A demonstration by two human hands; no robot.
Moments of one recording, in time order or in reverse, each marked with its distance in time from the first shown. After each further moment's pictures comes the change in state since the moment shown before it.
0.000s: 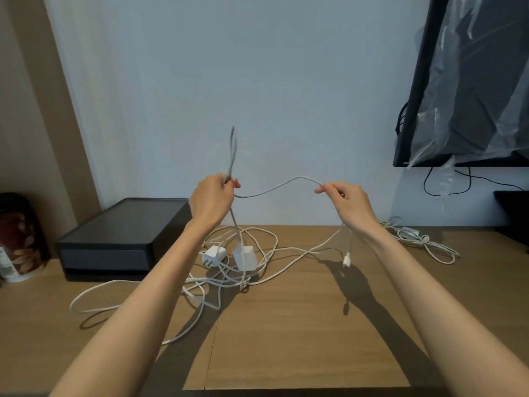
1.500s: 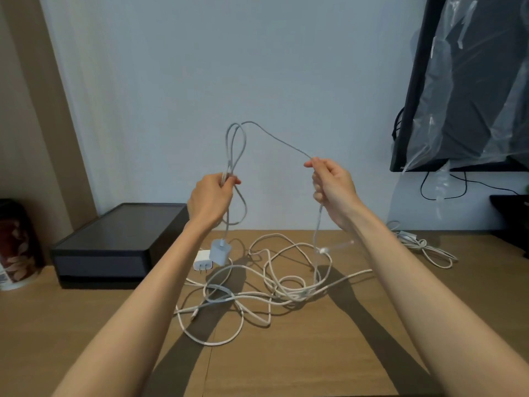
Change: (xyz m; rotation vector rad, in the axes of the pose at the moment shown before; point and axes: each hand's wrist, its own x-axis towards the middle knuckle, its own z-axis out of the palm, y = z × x) left_hand 0.009 0.007 -0.003 -0.078 -0.011 -0.034; right_hand 0.020 -0.048 0.013 0.772 -0.001 0.172
